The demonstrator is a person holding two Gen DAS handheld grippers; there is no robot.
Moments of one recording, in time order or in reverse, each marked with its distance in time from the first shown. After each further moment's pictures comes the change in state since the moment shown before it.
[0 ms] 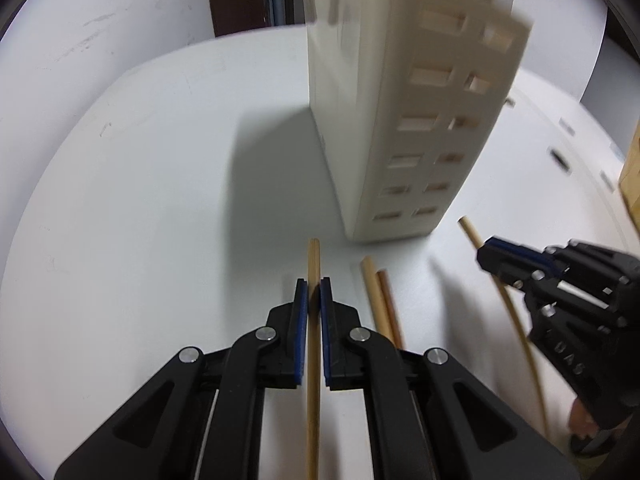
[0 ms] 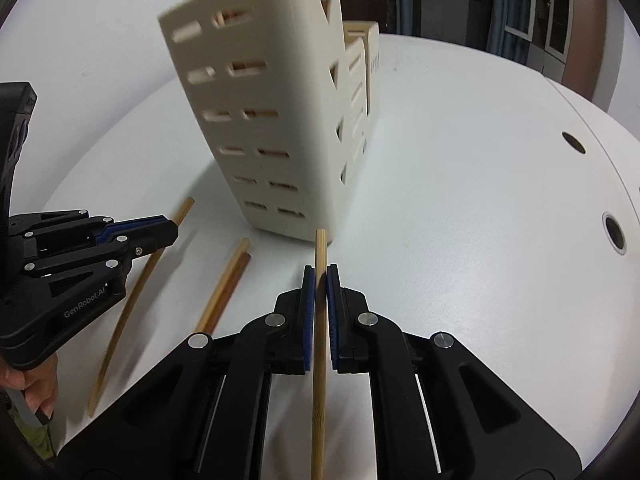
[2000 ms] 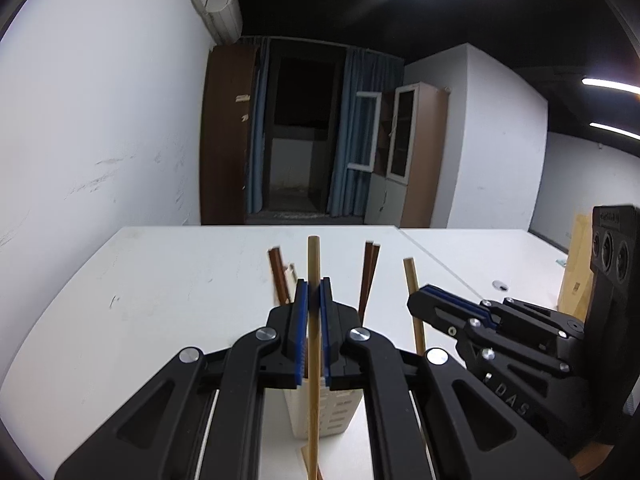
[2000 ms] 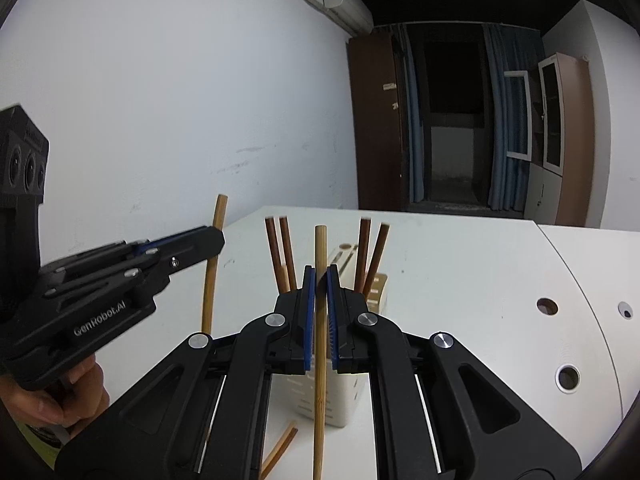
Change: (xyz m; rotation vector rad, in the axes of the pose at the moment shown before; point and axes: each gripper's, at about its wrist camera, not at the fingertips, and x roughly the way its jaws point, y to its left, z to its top) left arm -0.177 -0.014 0.073 -0.001 -0.632 -0.128; right arm -0.141 -0.002 0.090 -0.057 -0.541 0.055
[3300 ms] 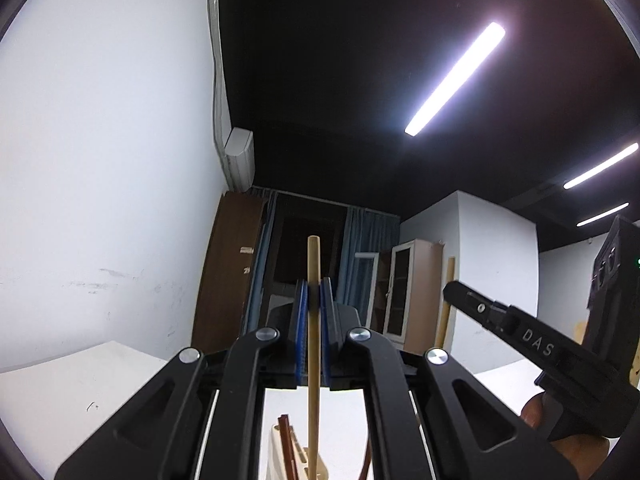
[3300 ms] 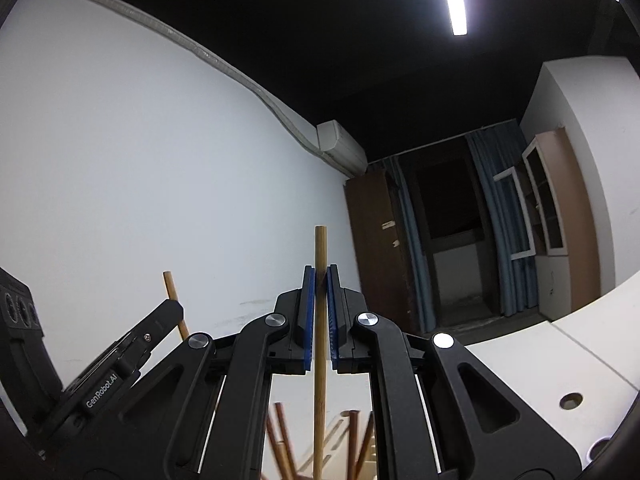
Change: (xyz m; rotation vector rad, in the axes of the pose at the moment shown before) left arm -0.021 0.004 0.002 -0.058 -0.618 0.006; right arm -0.006 -0.020 0.023 0.041 -0.554 0.020
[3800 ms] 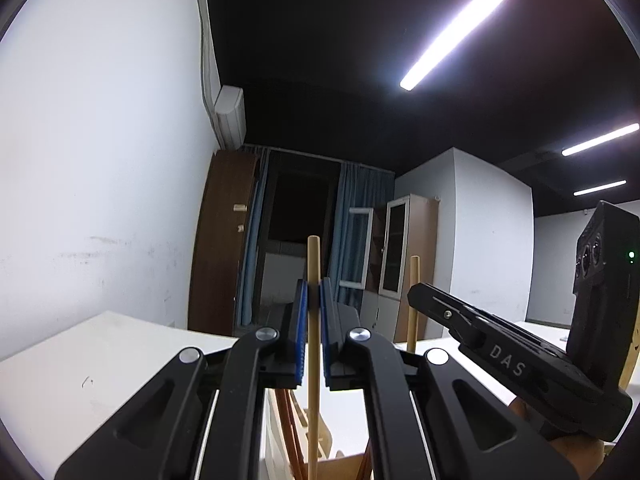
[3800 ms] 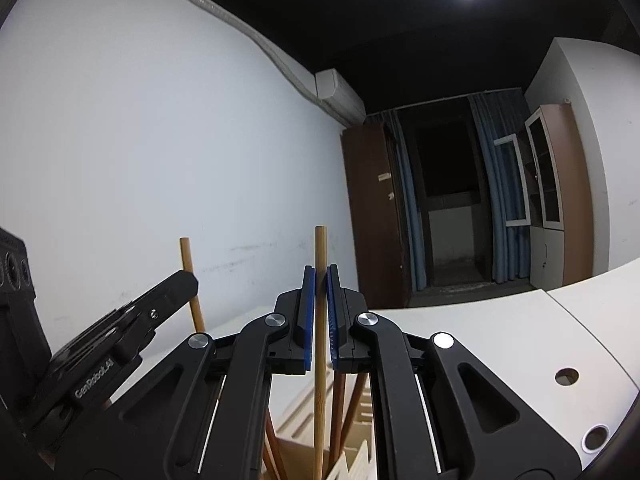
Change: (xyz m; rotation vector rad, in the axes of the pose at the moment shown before) left arm 0.022 0.005 -0.023 0.017 0.167 -0.034; right arm 0.024 -0.008 -0.031 -0.021 0.198 -0.012
